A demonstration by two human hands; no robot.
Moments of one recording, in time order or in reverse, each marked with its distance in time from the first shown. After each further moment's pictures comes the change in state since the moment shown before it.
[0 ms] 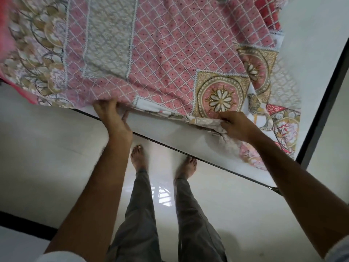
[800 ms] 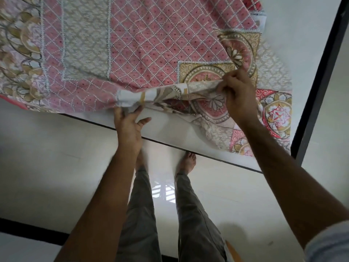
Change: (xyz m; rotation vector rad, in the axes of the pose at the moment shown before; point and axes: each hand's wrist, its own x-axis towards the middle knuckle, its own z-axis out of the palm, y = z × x) left_hand -0.056 -0.046 0.016 0.125 -0.247 -0.099; right_hand -0.010 -0.002 -0.024 0.082 0.731 -0.239
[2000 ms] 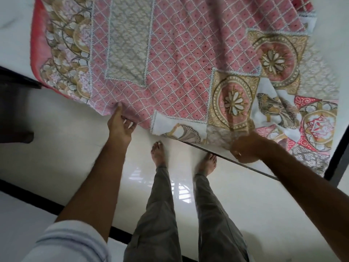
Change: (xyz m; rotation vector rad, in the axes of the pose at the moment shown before) left_hand 0.059 0.064 -0.110 0.023 0.330 -0.248; right_hand -0.043 -0.046 0.034 -0.806 -1.596 -0.252
